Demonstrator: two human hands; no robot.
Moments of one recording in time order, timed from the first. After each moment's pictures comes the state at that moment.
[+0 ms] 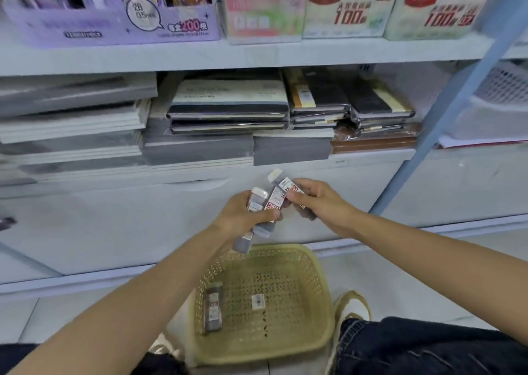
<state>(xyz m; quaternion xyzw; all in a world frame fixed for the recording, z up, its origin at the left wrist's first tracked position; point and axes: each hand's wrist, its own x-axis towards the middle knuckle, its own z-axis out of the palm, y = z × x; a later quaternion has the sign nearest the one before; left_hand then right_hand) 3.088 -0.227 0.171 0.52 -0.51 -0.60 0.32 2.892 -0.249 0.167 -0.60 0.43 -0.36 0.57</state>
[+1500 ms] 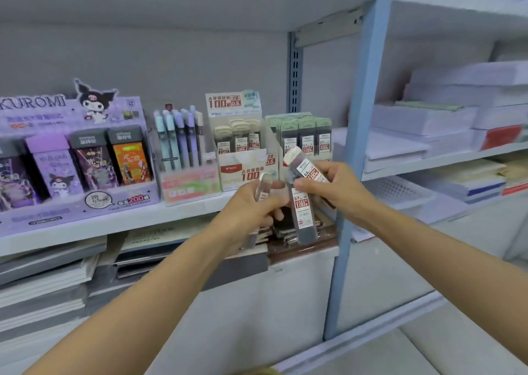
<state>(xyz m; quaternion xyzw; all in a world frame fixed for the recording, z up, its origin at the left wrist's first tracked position) 2.975 -0.257 0.395 0.37 -0.65 -0.53 0.38 2.780 -0.249 0.397 -0.66 0.43 -0.52 0.34</state>
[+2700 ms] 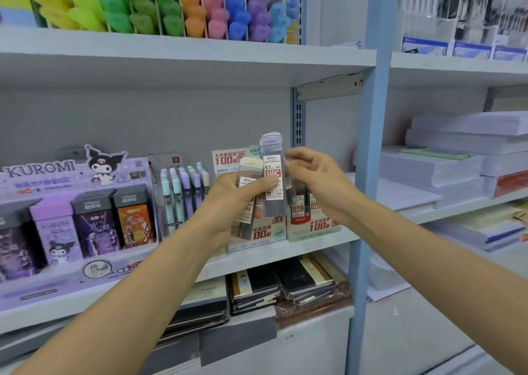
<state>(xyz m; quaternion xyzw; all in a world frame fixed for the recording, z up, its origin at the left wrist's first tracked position) 2.989 -0.297 0.487 0.37 -0.63 -0.49 0.48 2.809 -0.304 0.489 -0.65 0.38 -0.57 0.33</state>
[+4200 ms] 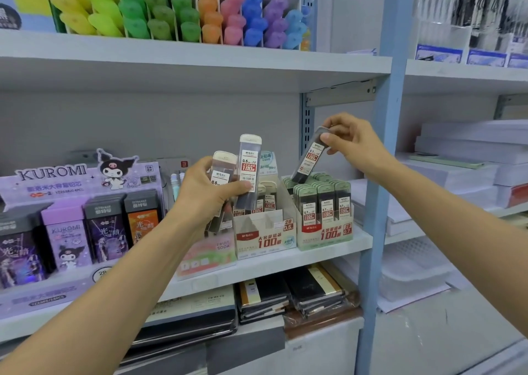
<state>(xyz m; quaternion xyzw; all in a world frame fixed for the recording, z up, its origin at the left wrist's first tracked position) 3.031 -0.320 0.499 0.40 -0.63 -0.35 0.56 2.750 -0.342 0.540 -0.70 0.43 -0.56 0.09</state>
